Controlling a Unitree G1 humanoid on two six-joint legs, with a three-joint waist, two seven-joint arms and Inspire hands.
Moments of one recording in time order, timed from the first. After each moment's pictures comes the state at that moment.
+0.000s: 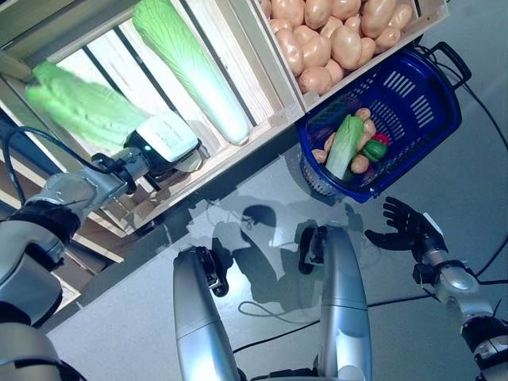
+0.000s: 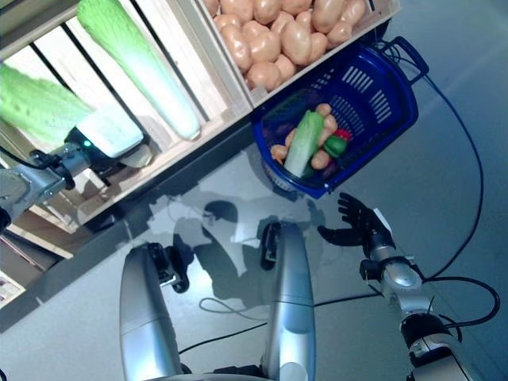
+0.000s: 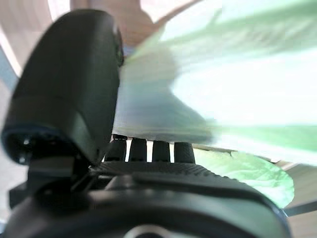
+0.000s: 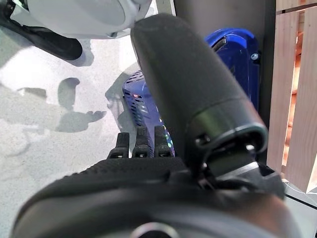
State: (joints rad) left arm -1.10 1.08 -1.09 0.81 0.89 -0.31 0.44; right arm -0.29 -0.72 0.32 0.76 0.64 -0.31 0.11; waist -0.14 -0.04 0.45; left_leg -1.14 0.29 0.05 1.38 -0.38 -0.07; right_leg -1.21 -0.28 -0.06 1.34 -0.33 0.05
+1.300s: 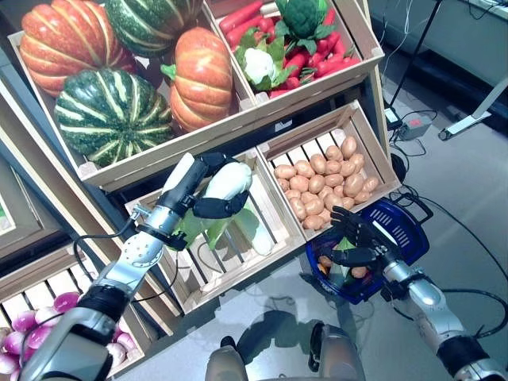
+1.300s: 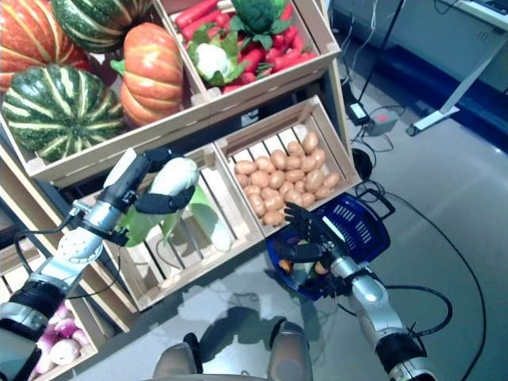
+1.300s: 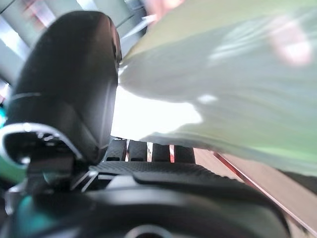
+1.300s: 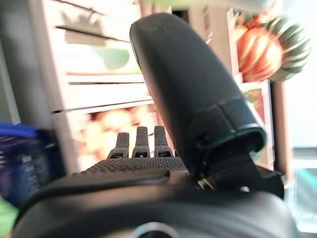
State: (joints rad) left arm -0.43 0.68 -0.37 0.56 -0.32 -0.69 -0.07; right arm -0.17 -0.60 0.33 0.46 0.60 -0.29 0.33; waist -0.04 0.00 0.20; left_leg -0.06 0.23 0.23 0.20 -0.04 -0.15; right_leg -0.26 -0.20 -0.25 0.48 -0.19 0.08
